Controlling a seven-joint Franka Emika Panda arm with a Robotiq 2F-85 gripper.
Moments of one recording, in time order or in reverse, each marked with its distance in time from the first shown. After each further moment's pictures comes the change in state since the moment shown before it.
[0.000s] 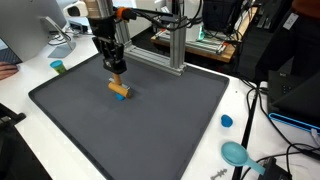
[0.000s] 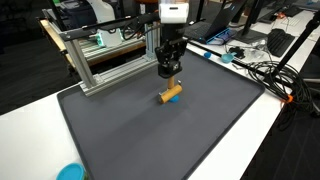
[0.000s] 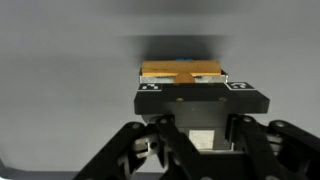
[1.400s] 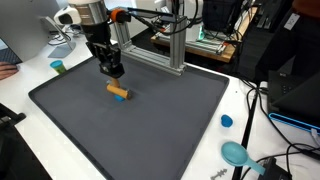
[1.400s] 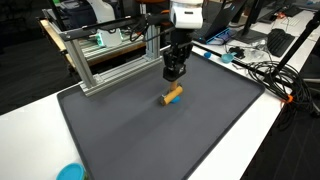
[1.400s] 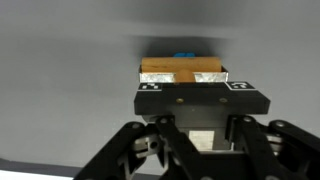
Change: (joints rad) arm 0.016 0.101 0.002 0.168 -0.034 -0.133 -0.045
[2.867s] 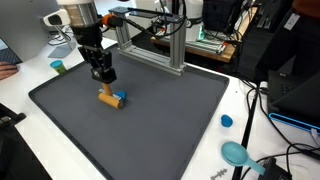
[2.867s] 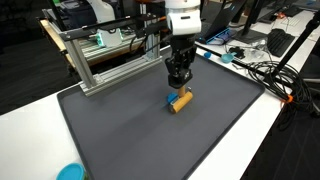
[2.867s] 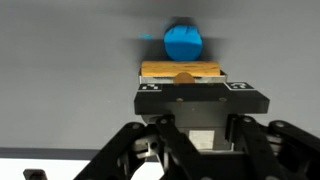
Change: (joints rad) arm -0.057 0.048 0.025 0.034 0.125 0.114 -0.112
